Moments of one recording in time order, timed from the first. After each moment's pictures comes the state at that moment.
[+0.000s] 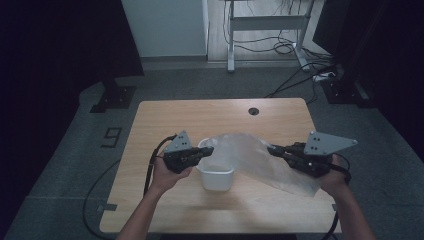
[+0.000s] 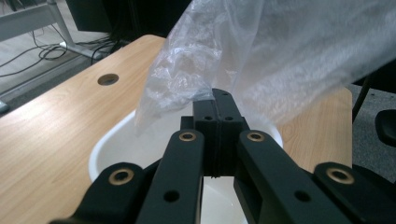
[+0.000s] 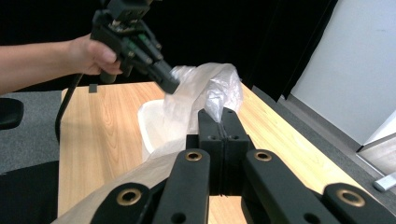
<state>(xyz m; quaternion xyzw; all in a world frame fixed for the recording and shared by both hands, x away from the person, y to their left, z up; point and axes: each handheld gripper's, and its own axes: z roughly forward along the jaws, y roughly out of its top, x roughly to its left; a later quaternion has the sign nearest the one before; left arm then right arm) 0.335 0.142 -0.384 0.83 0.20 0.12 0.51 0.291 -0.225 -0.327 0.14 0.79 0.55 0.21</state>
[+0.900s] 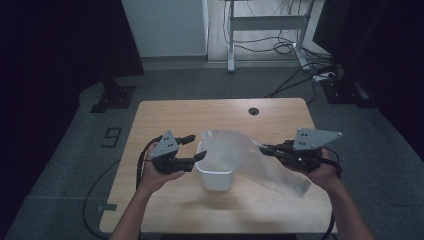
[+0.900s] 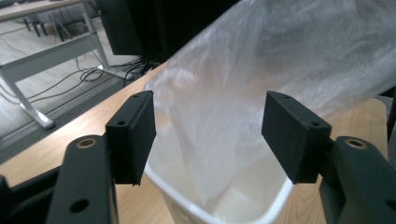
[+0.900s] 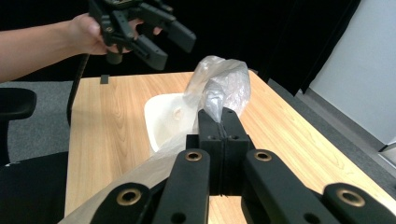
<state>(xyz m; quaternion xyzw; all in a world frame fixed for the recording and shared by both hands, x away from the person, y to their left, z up) 0.330 0.164 -0.369 0.80 0.20 0.19 0.53 0.306 -0.211 -0.334 0.12 0.81 0.54 0.18</state>
